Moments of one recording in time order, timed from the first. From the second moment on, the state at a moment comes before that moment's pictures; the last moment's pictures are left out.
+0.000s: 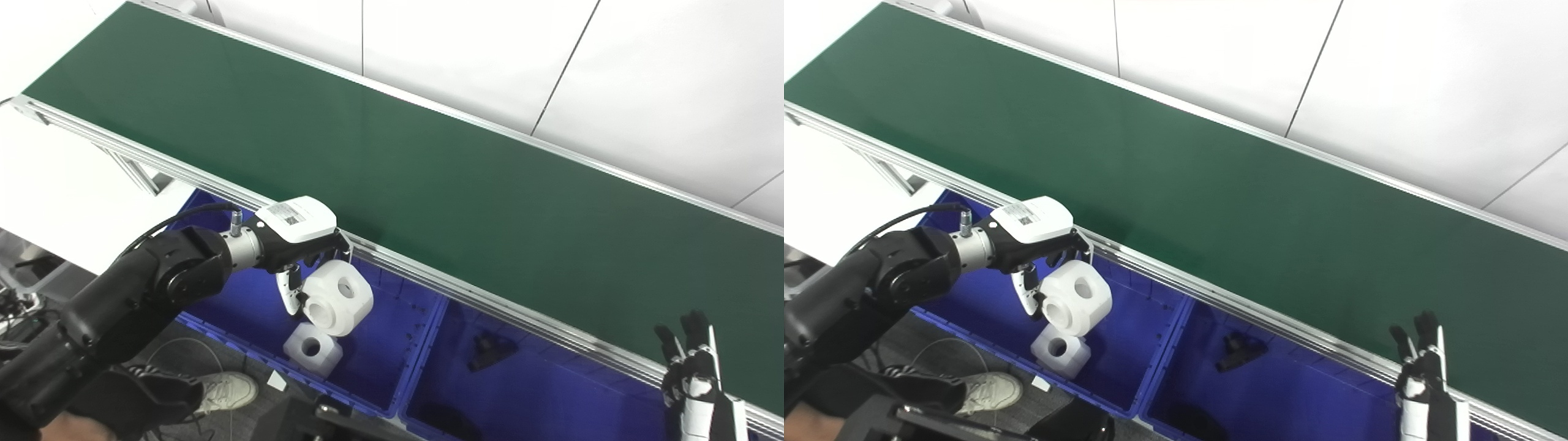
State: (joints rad) left arm 0.03 0.61 -0.31 -0.26 0.78 -0.15 -0.56; right arm 0.52 -0.13 -0.03 -0.36 0.10 -0.10 0.08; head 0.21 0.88
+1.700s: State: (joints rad) left arm 0.28 0.19 -0.01 -0.62 -0.11 0.30 -0.27; right arm 0.51 0.13 0.21 -0.27 -0.23 -0.12 -0.07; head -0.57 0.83
